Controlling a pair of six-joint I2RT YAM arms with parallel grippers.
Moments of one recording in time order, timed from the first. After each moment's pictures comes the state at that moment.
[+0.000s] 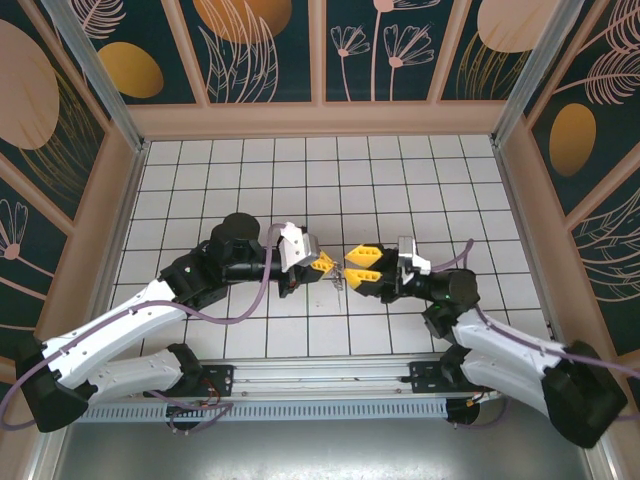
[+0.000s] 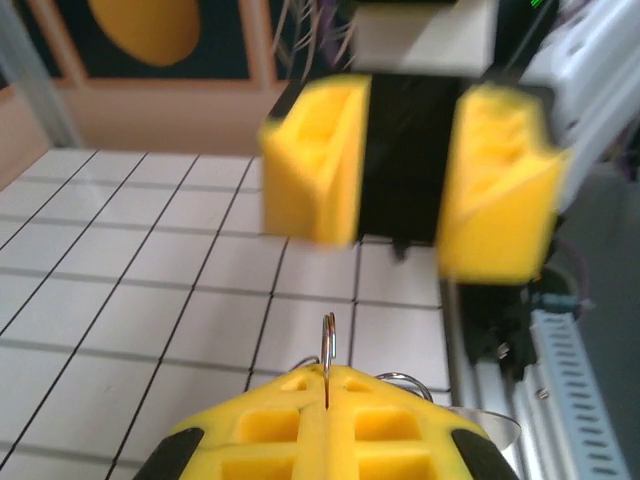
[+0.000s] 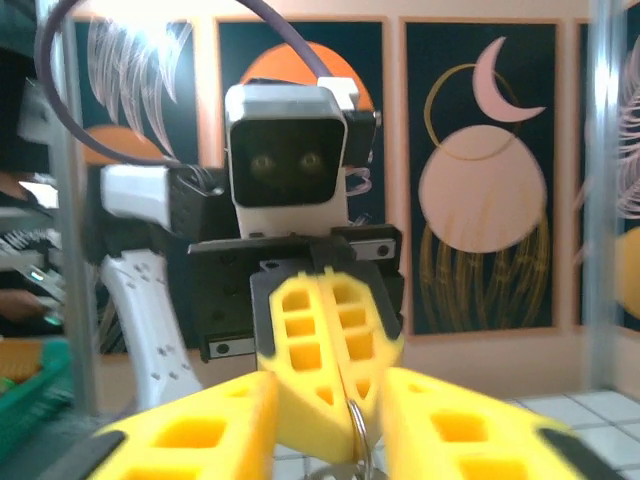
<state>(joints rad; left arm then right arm) -0.90 1.04 0.93 -0.25 0.48 0.19 0.71 0.87 0.27 1.13 -0.70 0.34</state>
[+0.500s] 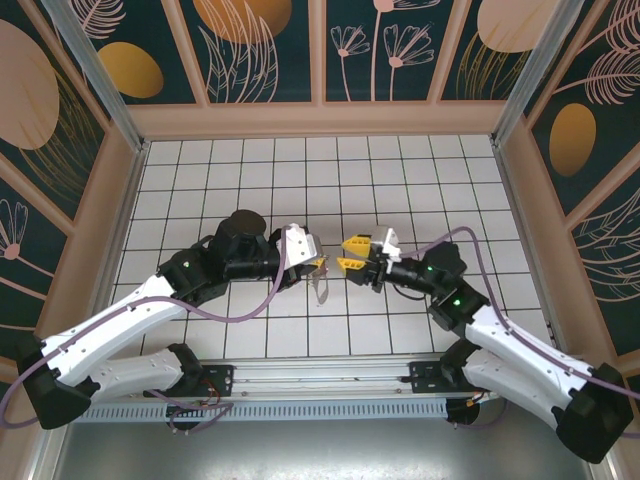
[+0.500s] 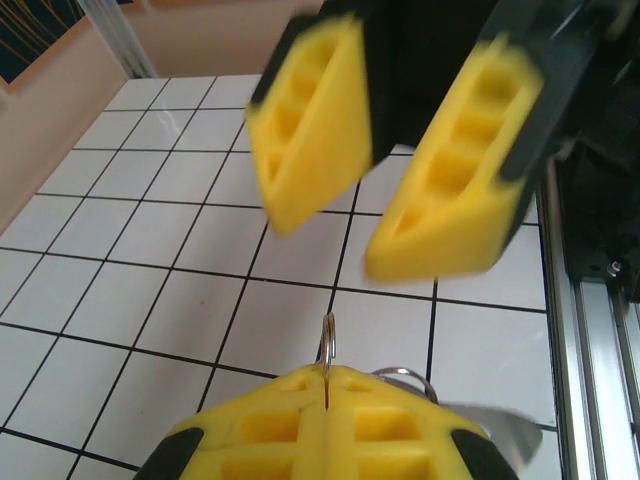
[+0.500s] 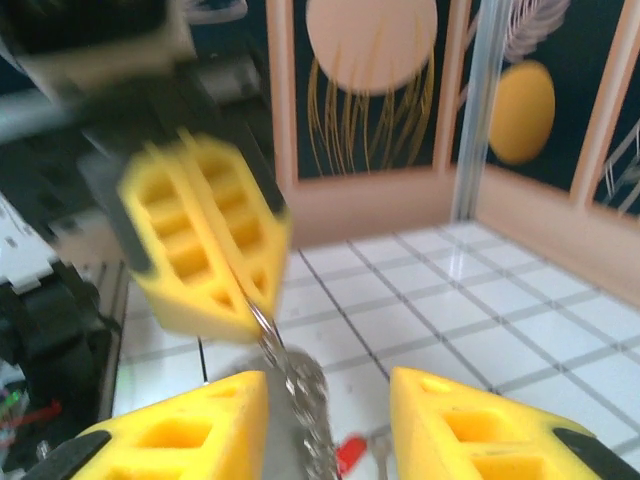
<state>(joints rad) -0.90 1.06 1.01 -0.43 0.31 0.35 0.72 0.81 0.46 0.35 -0.55 -0.03</state>
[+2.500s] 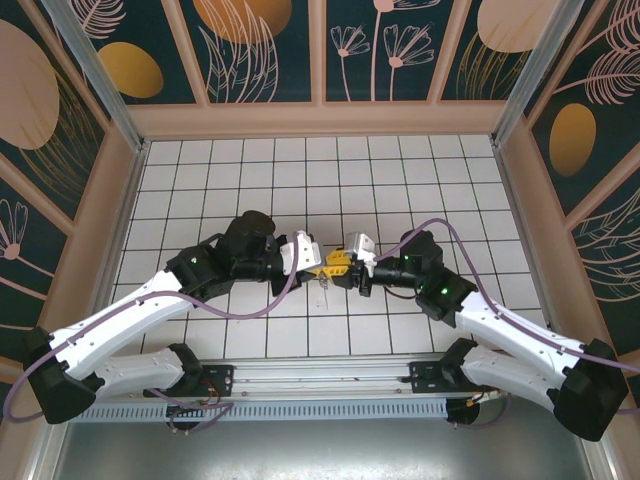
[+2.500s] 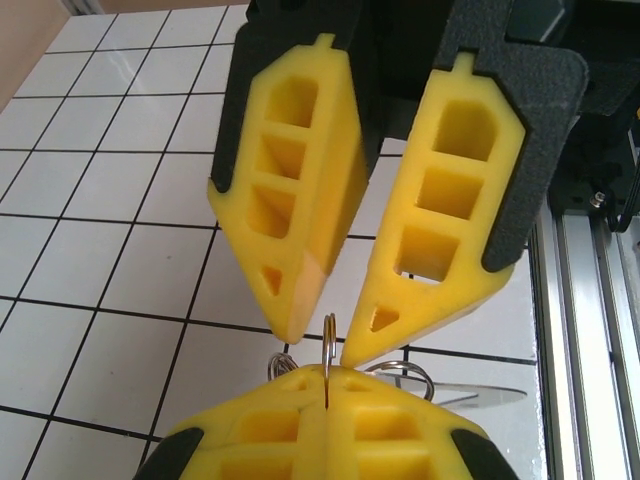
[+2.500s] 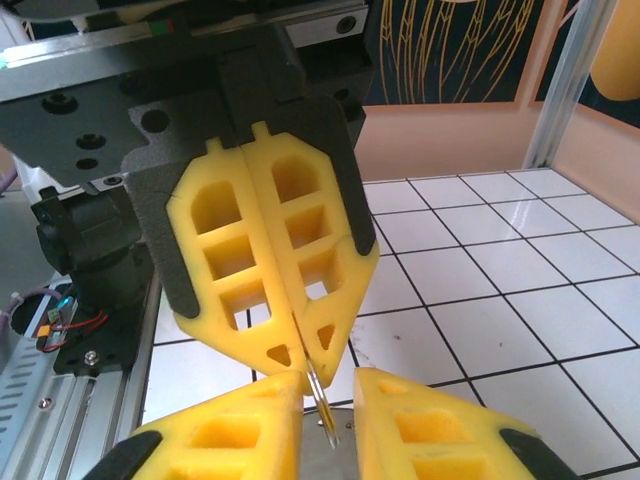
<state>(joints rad) -0.89 1.10 1.01 -0.53 0.33 0.40 0.79 0.93 0.57 0.18 -0.60 -0.17</state>
